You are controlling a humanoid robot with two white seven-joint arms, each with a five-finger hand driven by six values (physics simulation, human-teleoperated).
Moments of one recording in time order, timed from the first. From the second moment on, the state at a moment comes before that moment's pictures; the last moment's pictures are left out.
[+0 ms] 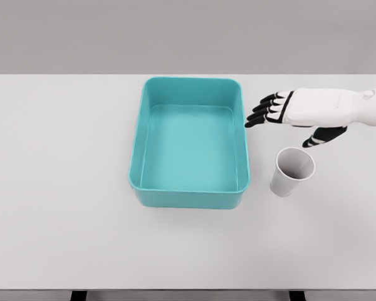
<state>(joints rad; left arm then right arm) 0.02 0.00 -0.33 -0.06 0.66 -0.01 -0.16 -1.08 -1.11 1.13 -1.68 0.03 -0.59 0.46</state>
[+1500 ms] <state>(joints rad) 0.02 0.00 -0.33 -0.06 0.66 -0.01 -0.16 -1.06 -1.13 1.36 -1.54 -0.09 -0.60 0.45</state>
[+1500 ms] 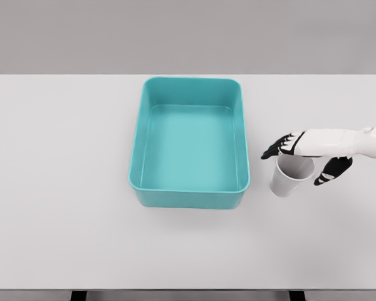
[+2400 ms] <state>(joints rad) 0.02 0.00 -0.33 -0.06 0.66 -0.01 -0.16 -1.06 -1.15 1.27 -1.55 -0.07 -0.62 0.47</state>
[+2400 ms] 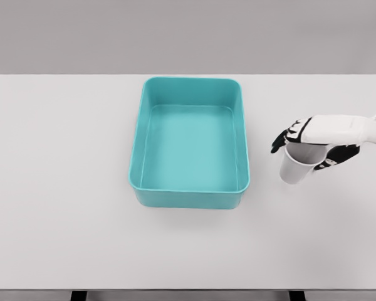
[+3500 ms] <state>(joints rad) 0.02 0.00 -0.33 -0.06 0.66 -0.01 -0.16 -1.27 -0.77 1.11 -1.61 -0.08 -0.55 0.59</state>
